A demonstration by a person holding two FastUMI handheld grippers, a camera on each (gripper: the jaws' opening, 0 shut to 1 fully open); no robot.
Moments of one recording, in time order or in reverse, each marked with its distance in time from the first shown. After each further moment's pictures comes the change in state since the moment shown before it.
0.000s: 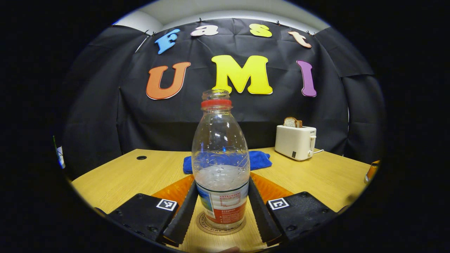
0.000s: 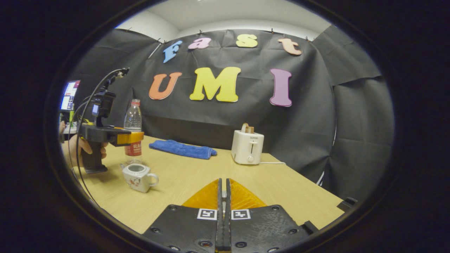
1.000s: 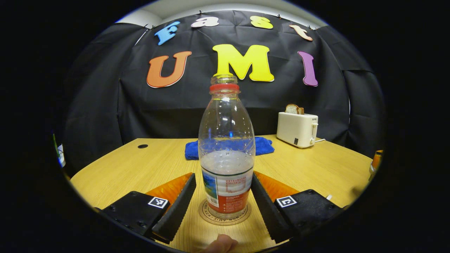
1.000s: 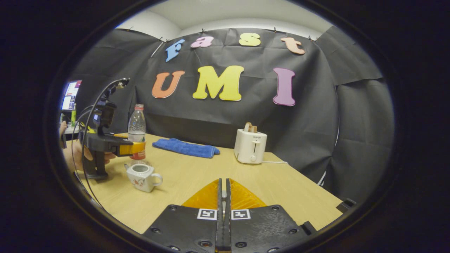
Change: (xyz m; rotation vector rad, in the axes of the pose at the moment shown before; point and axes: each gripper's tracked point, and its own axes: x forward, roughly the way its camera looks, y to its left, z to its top) left arm -0.020 0.007 -0.035 -0.019 0.105 -0.007; right arm -0.009 0.007 0.012 -0.004 0.015 0.028
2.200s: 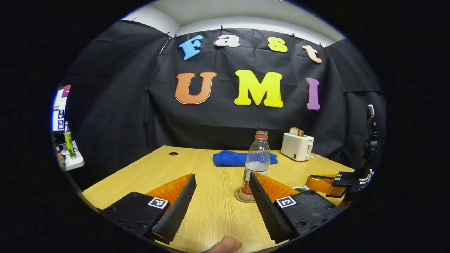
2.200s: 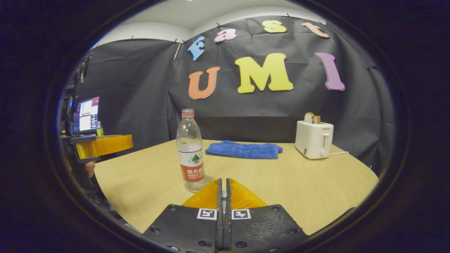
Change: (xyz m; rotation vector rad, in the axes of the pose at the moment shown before) left arm -0.157 0.087 0.057 -0.033 -0.097 0.084; right arm 0.052 0.176 0.018 0.107 0.081 0.338
